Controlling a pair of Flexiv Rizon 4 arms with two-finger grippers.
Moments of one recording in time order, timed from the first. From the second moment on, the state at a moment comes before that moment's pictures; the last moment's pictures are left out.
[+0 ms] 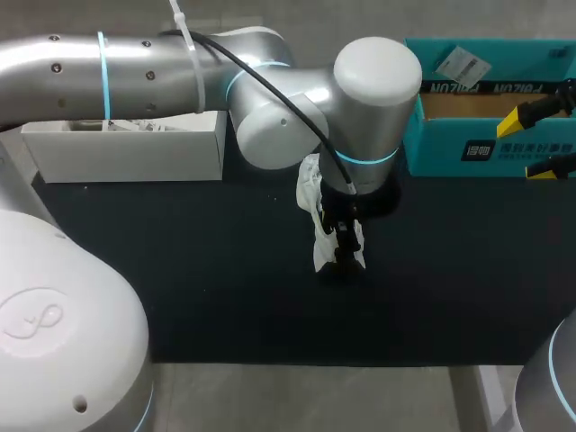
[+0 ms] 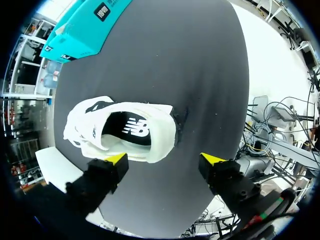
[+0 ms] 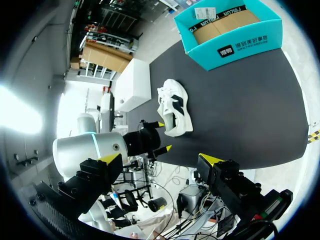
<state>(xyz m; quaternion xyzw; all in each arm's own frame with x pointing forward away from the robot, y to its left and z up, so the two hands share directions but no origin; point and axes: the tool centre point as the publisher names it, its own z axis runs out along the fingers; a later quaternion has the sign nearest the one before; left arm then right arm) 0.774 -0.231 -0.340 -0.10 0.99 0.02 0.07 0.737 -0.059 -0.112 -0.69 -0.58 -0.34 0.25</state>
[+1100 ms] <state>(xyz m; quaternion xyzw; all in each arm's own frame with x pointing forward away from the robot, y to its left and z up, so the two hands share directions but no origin) 0.772 -0.237 -0.397 -0.05 1.00 0.02 0.05 0.737 -0.059 -0.112 -0.69 -0.58 -0.34 0.25</state>
